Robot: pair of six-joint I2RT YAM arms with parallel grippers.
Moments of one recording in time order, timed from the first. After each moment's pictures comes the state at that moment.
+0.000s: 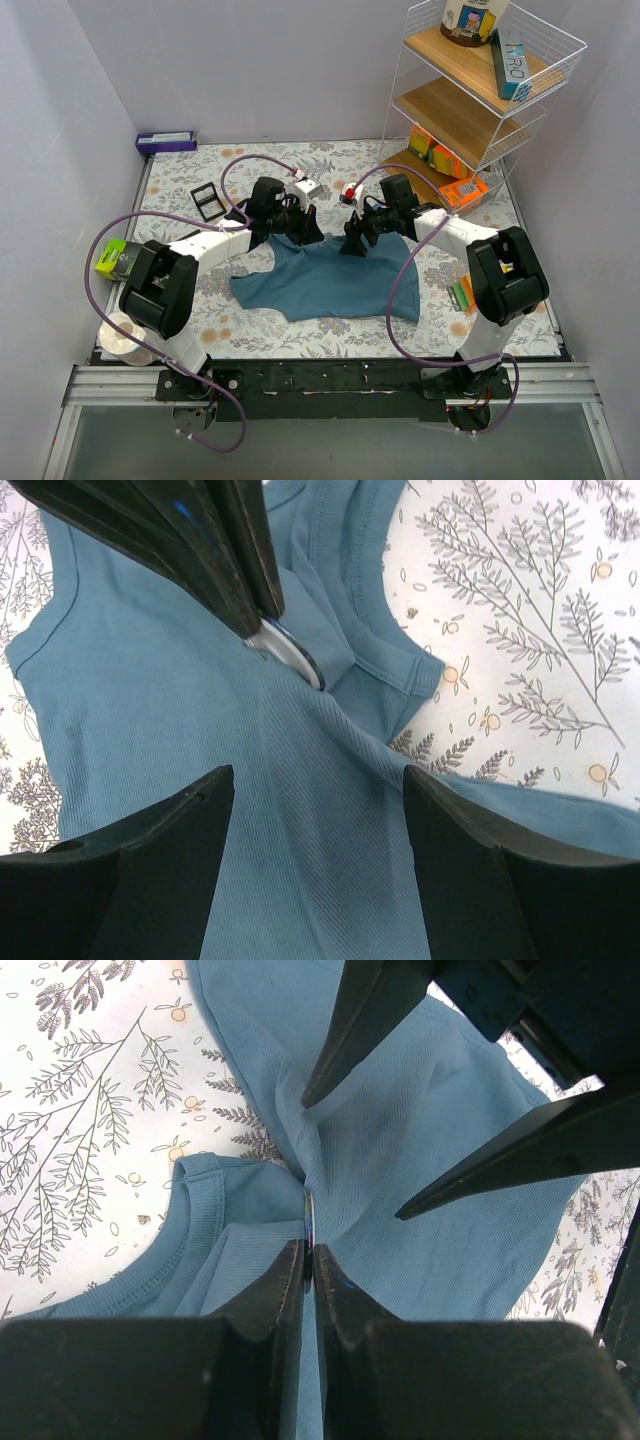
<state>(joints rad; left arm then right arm) -0.49 1.68 1.05 0.00 0.61 0.02 0.47 1.74 1.10 -0.16 -0.77 -0.44</state>
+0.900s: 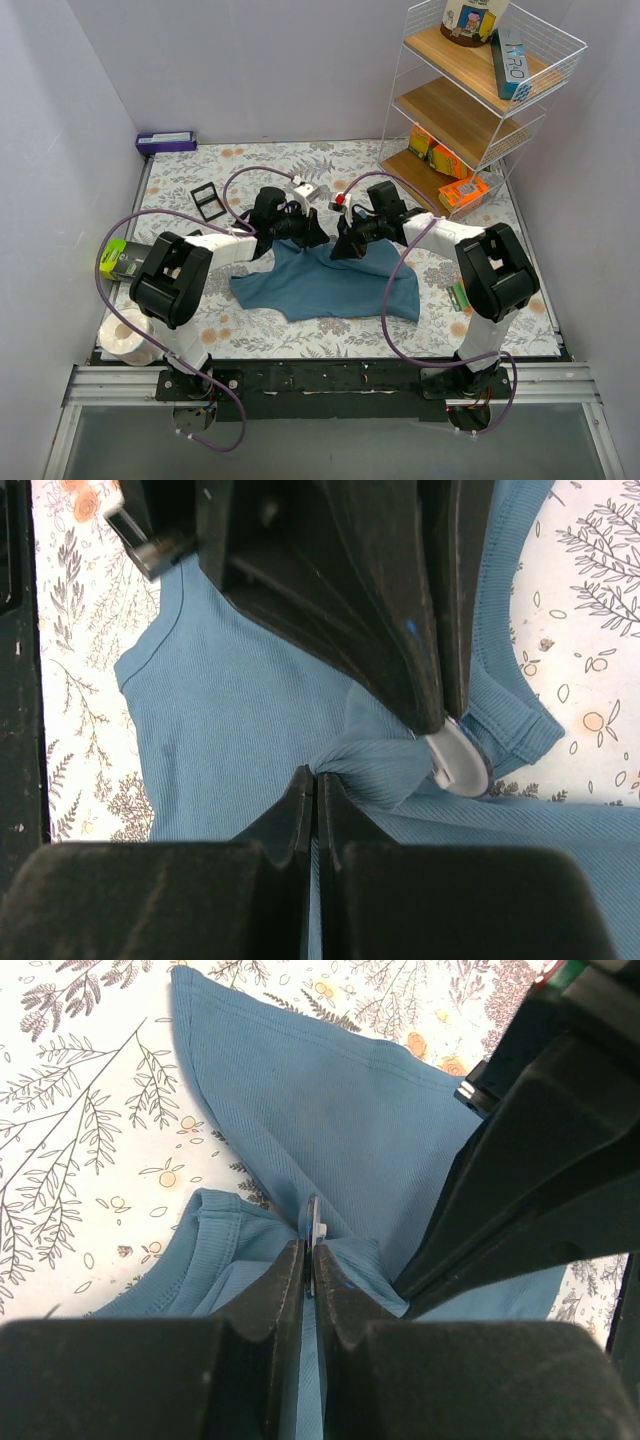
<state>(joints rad) -0.48 1.75 0.96 0.29 0.62 -0.14 0.53 1.79 1.08 -0.14 -0.88 -0.33</state>
